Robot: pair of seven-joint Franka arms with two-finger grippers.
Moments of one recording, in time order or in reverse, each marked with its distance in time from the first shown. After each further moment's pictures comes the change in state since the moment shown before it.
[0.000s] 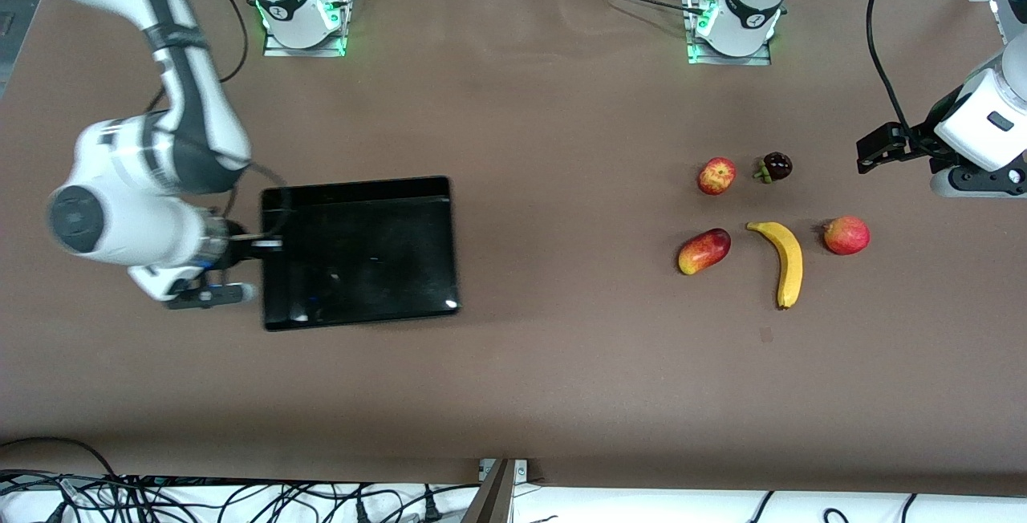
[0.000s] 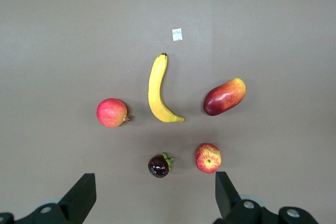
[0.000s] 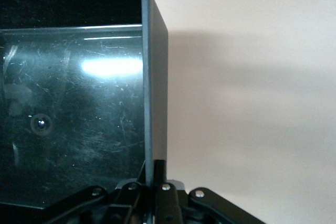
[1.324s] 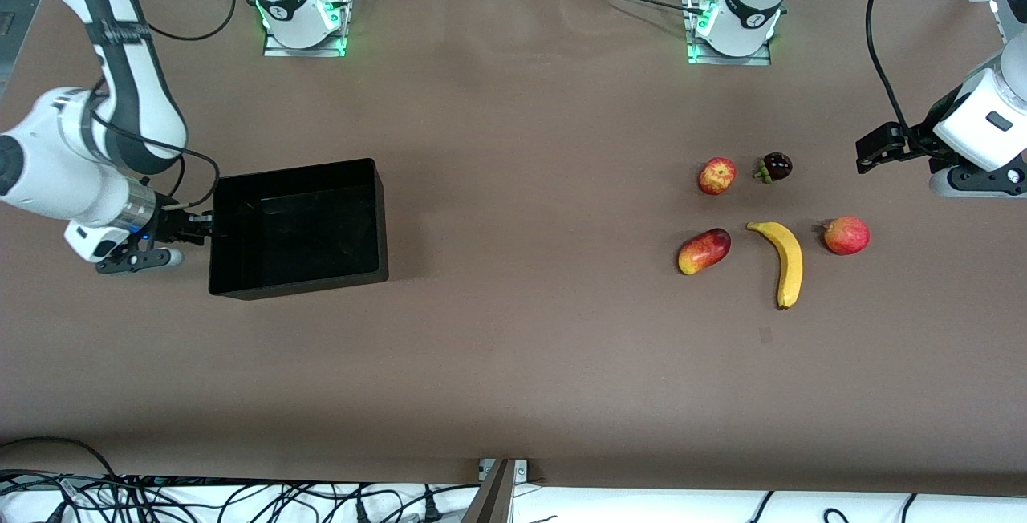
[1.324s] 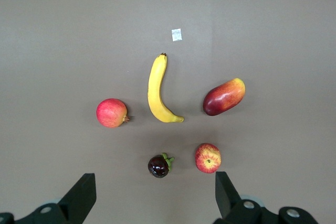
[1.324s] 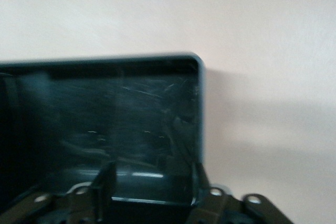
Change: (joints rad) left arm -0.001 0.000 0.000 0.001 0.000 0.000 0.000; right arm -0.050 -0.178 -0.066 -0.252 0.049 0.177 -0.168
